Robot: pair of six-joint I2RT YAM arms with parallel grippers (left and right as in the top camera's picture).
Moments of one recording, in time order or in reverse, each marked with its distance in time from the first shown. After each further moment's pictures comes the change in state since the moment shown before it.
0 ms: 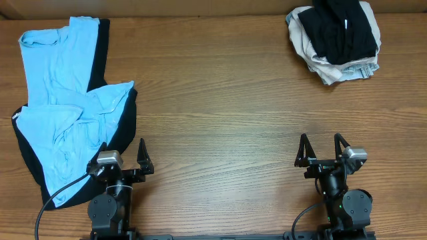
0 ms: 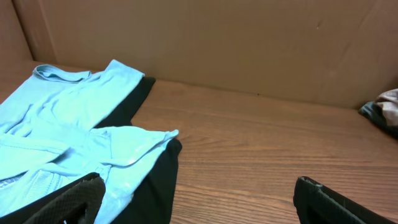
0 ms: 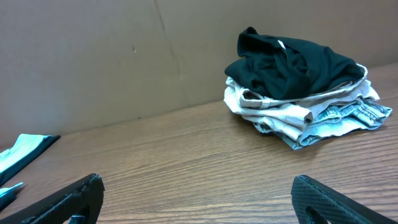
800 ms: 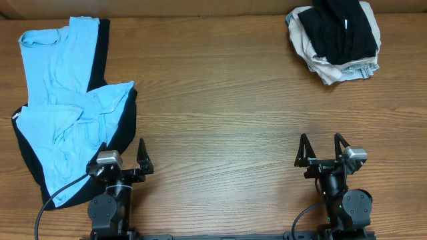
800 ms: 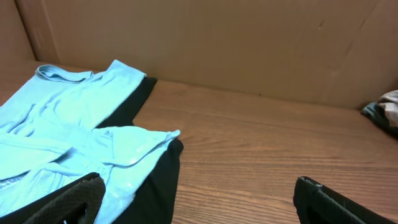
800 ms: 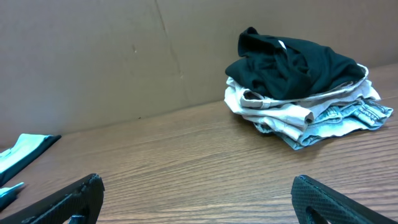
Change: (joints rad) left arm 0.000 0.000 0.000 0.005 -0.003 0.000; right arm 0.000 0.000 0.000 0.001 -0.008 0.000
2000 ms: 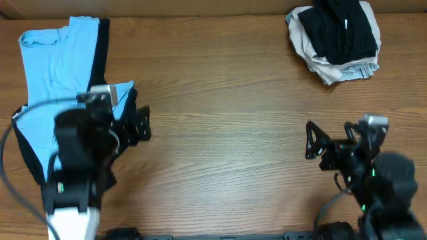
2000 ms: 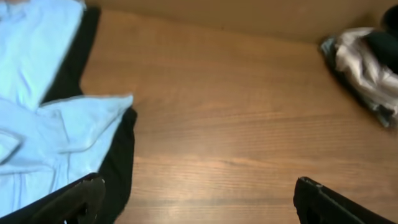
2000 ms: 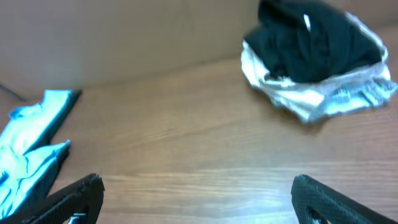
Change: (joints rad) left arm 0.000 0.918 0.944 -0.585 0.206 0.009; right arm 0.000 0.548 0.798 -0.636 -0.097 0.000
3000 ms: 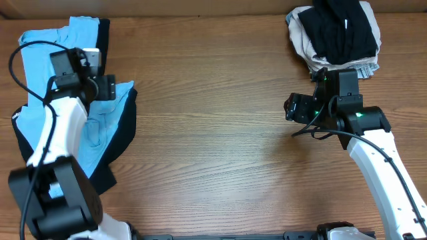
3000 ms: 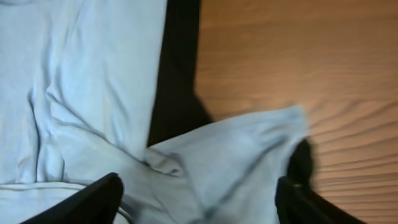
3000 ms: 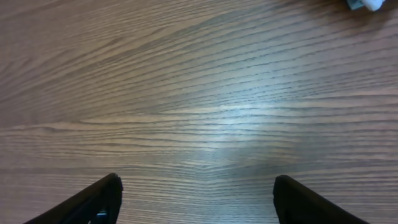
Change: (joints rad) left arm 0.210 0.826 0.278 0.272 -0.195 0.408; right arm 0.000 0.788 0.258 -0.082 -0.060 0.003
